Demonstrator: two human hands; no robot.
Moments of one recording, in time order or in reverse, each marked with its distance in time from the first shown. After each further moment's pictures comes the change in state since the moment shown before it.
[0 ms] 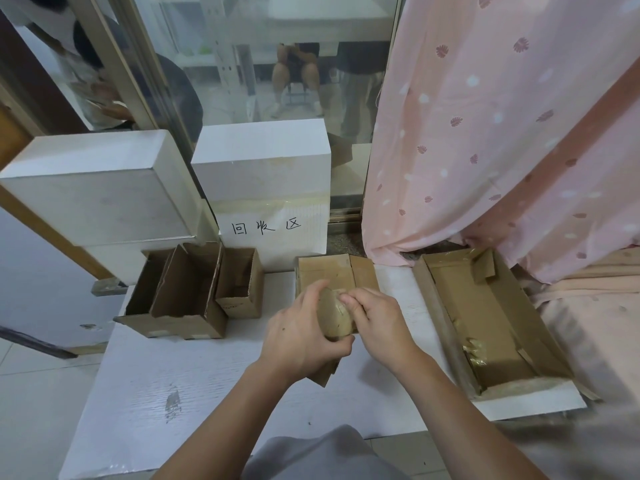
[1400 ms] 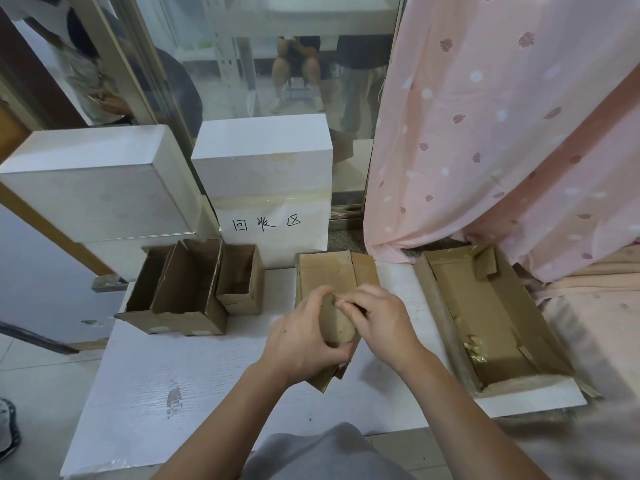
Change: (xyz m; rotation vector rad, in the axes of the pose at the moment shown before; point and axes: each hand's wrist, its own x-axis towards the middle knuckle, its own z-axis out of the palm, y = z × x) left_hand -0.003 -0.010 0.005 -0.062 -0.110 0.020; right_hand -0.003 -0.003 -0.003 -0.112 -0.006 -0.136
